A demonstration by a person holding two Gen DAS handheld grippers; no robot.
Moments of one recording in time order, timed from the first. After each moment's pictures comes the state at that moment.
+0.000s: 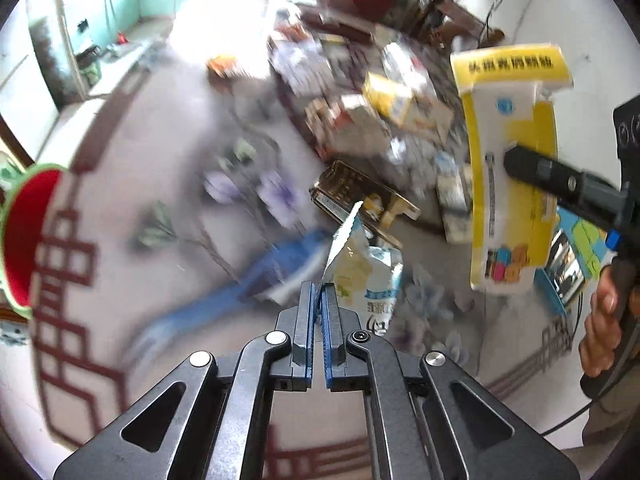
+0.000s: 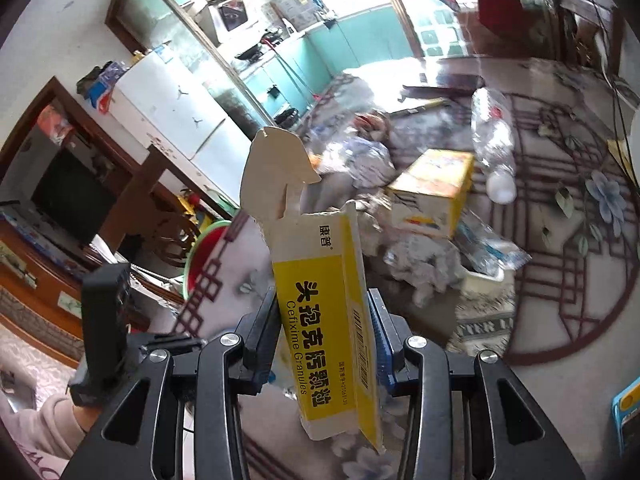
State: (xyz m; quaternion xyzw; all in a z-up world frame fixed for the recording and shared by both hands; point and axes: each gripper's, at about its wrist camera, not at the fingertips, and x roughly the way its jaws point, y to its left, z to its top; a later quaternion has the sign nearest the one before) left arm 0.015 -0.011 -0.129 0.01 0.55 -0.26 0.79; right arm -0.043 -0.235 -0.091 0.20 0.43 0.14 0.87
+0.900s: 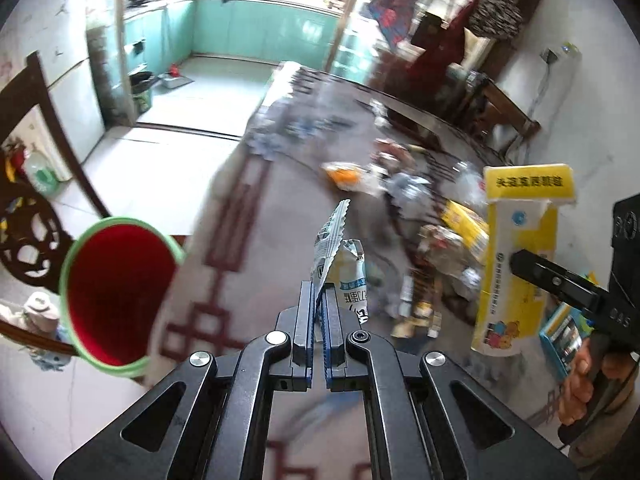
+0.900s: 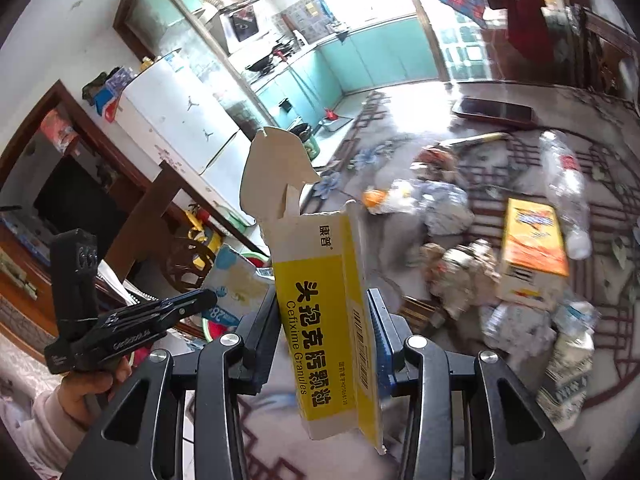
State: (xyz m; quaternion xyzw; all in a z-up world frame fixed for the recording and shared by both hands) left arm 0.096 0.102 -0.082 -0.04 0.48 -0.19 0.85; right arm 0.033 -0.144 -0.065 0.20 0.42 0.14 0.88
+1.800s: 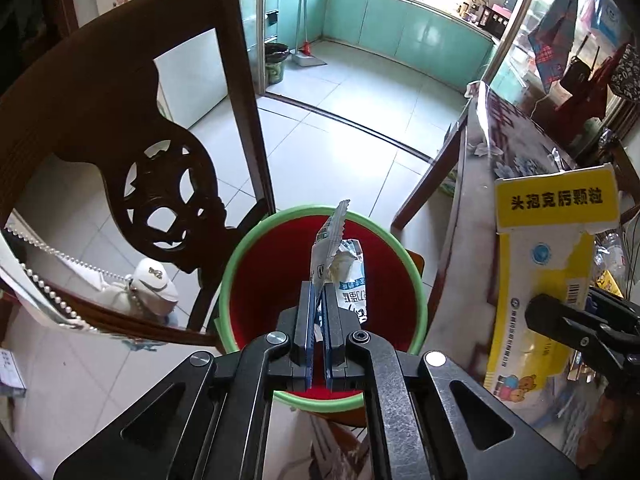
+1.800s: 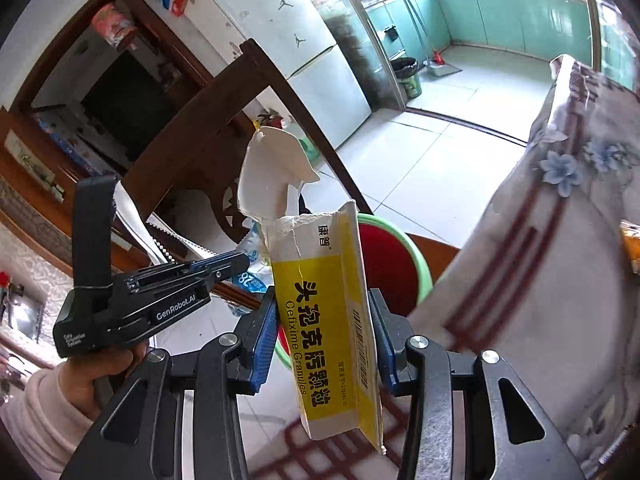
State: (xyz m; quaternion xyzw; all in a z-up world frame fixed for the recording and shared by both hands) left arm 0.163 0.294 -0.138 -0.07 0.51 0.00 0.86; right arm 0.184 0.111 -0.151 0.11 0.49 0.30 0.81
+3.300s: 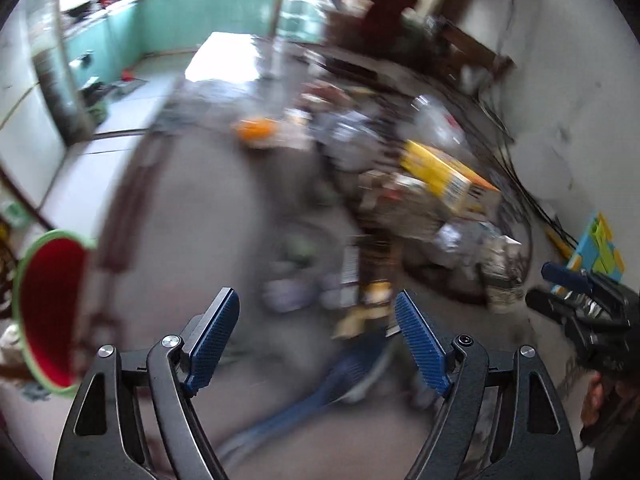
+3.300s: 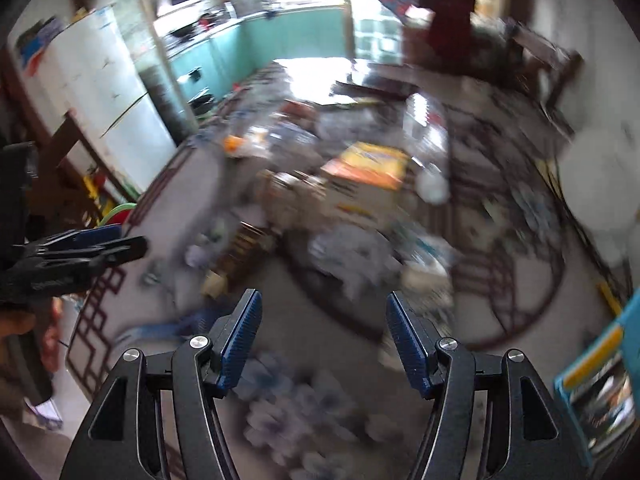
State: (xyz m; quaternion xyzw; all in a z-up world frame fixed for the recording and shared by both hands) left arm 0.090 -0.021 -0.133 0.03 0.51 -0.27 0.81; right arm -0.052 -0.240 -0.118 0.10 0.48 -0.04 0.87
